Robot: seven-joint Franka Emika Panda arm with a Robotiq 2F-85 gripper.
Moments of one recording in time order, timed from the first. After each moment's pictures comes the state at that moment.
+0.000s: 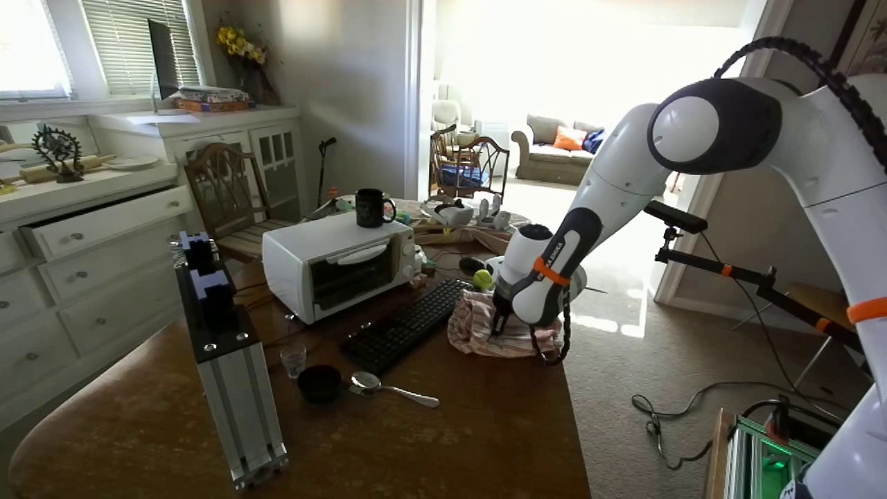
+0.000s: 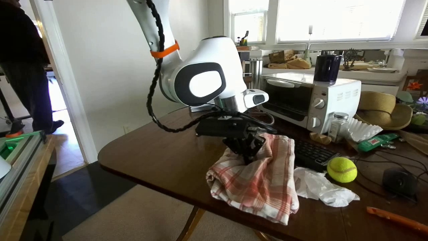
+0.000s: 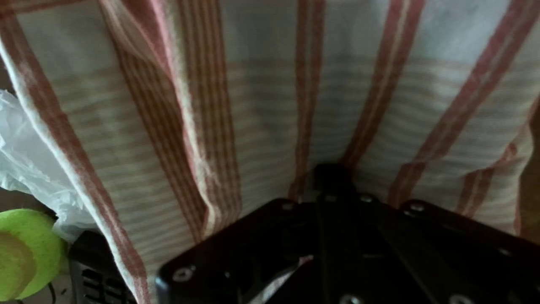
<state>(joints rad) -0.34 0.73 -0.03 -2.06 -0.30 3.08 -0.47</state>
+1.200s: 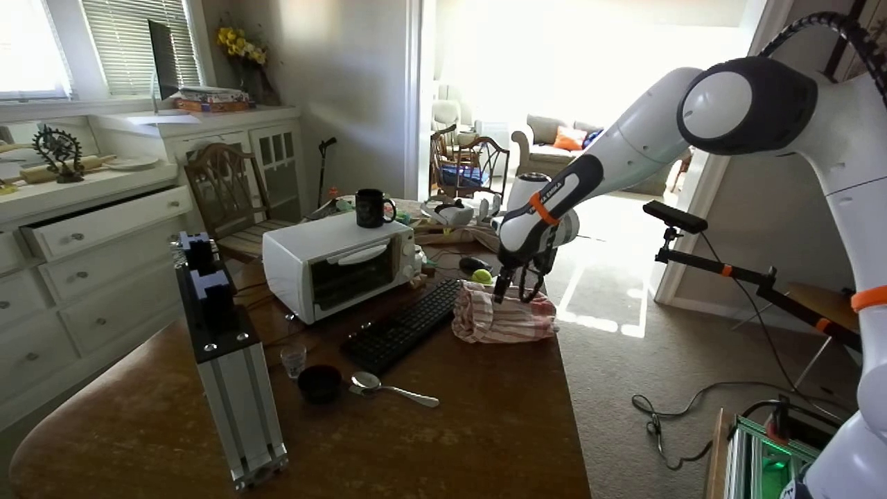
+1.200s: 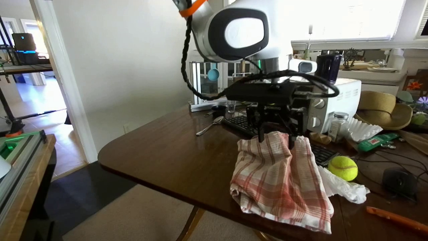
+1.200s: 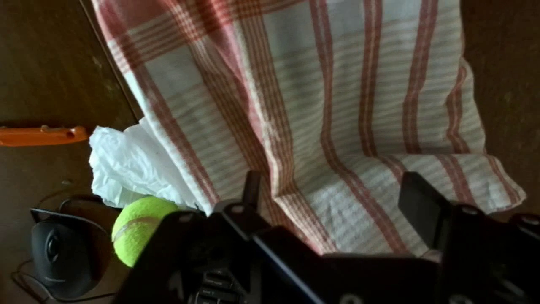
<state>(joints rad) -0.50 0.65 0.08 -1.85 -0.15 2.66 -0.61</state>
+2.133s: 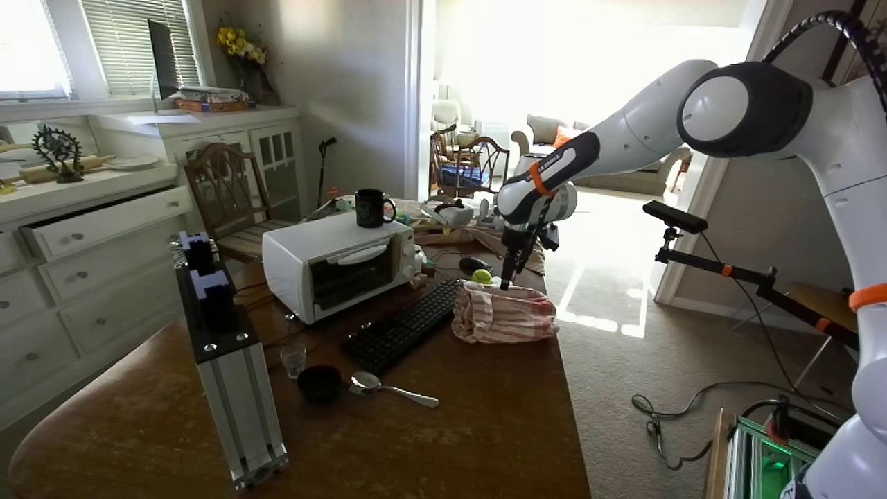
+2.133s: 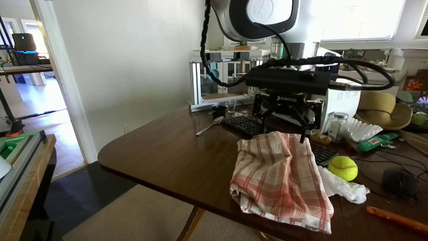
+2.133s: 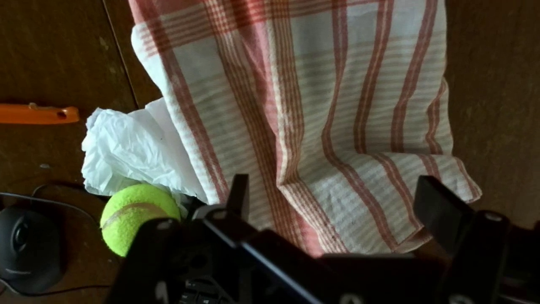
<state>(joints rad) -0.54 0.68 0.09 -1.68 0.00 2.40 -0.89</state>
